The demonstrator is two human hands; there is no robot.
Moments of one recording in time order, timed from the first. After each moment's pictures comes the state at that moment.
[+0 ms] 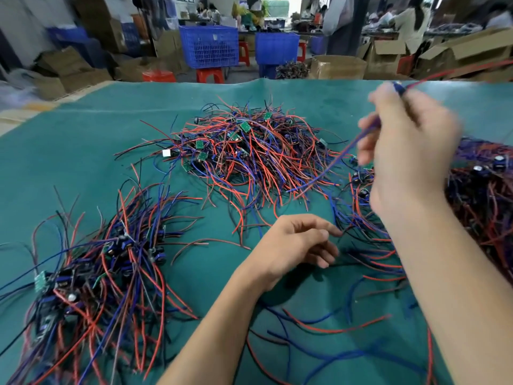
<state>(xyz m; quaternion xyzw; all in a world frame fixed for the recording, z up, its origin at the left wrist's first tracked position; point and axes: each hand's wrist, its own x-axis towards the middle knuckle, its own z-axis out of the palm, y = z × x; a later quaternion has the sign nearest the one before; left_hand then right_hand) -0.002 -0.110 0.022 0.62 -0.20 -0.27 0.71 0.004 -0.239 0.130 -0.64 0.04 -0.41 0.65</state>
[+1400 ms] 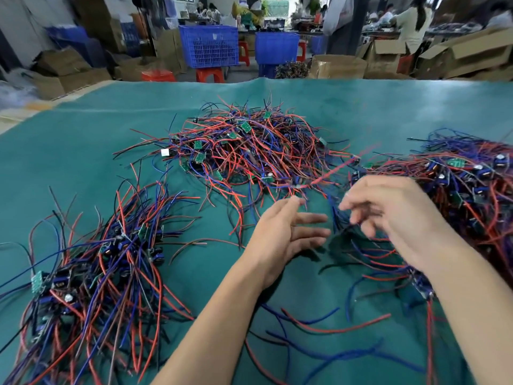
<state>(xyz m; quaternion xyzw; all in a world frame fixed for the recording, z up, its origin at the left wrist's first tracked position) 0.007 -0.117 0.028 0.49 -0.03 -0.23 0.84 -0.023 -0.285 0.075 -0.76 0.07 -0.06 0.65</state>
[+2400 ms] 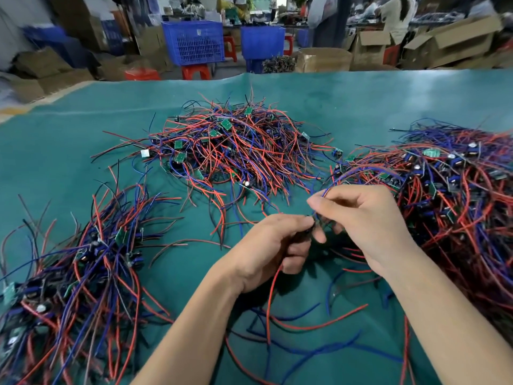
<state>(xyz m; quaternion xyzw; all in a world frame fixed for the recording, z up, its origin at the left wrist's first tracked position) -0.005 -0.113 0.028 0.54 -0.21 -0.38 0.72 -0.029 -0.283 0.038 -0.78 -0.02 -0.15 0.61</state>
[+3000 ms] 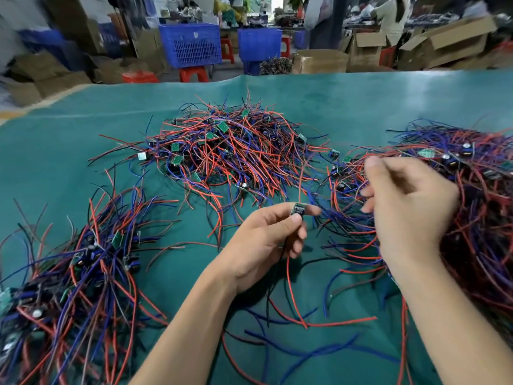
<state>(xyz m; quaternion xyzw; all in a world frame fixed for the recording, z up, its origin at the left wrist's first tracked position) -0.001 -0.109 0.024 0.53 -0.23 -0.29 0.77 -0.030 -0.303 0.050 -0.70 0.12 -0.47 0.53</state>
